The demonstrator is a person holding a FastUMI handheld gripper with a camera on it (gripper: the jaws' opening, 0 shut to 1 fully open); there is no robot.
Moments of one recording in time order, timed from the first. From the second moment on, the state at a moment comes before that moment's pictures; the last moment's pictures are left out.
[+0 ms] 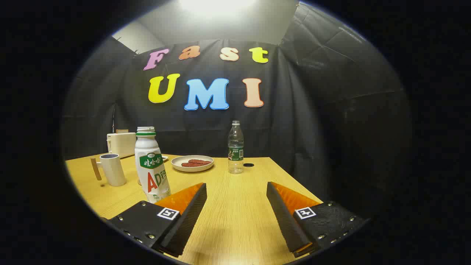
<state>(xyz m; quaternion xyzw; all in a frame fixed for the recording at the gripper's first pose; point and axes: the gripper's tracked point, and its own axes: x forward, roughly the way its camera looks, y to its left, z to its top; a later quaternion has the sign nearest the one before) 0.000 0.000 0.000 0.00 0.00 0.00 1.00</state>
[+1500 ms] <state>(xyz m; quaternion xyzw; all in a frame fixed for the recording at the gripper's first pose) 0.006 0.135 0.082 -0.01 -0.06 0.09 0.99</state>
